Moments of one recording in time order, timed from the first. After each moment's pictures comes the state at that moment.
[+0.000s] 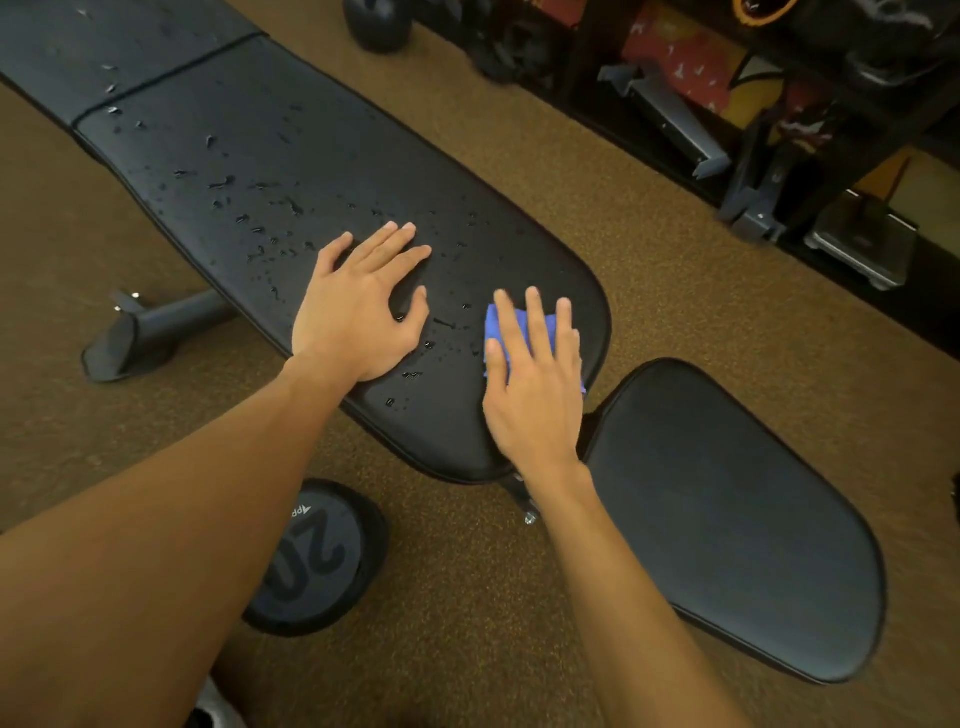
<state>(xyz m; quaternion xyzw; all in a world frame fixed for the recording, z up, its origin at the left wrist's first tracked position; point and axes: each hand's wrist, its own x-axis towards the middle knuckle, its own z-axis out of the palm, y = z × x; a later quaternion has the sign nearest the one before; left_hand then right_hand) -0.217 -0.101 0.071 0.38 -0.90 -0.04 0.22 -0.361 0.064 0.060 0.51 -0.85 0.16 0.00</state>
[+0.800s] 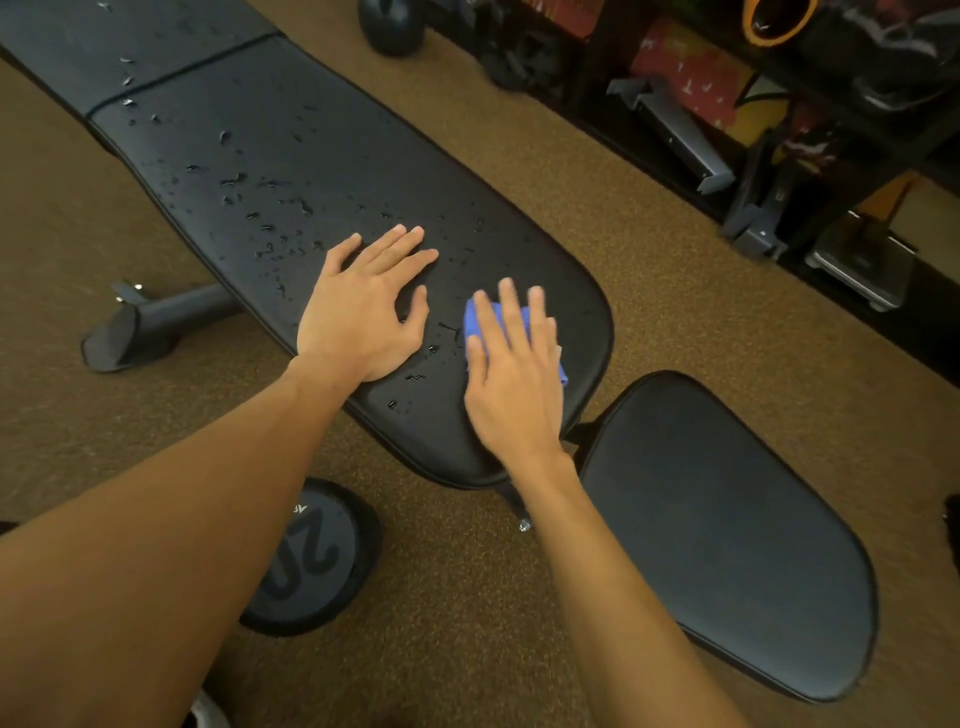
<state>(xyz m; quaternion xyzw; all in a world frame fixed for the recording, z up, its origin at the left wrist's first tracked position) -0.216 -0.102 0.070 0.38 -0.90 -0.04 0.22 -0.352 0.043 0.067 0.55 -0.82 0.17 -0.01</state>
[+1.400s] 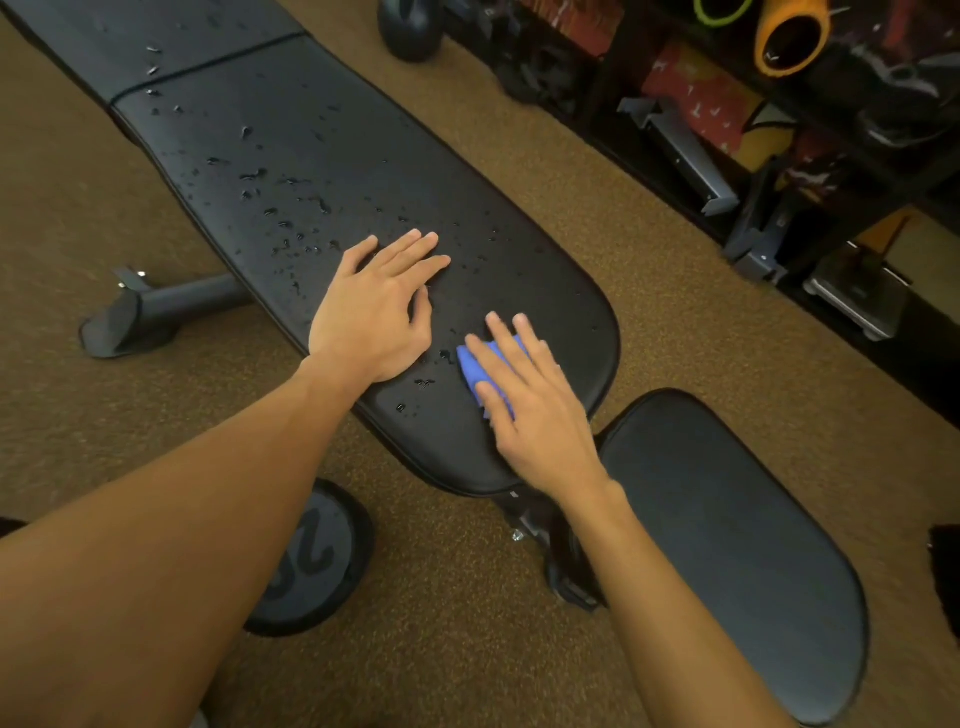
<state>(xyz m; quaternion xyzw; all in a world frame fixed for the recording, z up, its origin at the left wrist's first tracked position) -0.216 -0.103 0.069 0.38 -0.90 -0.05 0.22 -0.381 0.071 0.070 0.68 -0.71 0.16 -0.05</state>
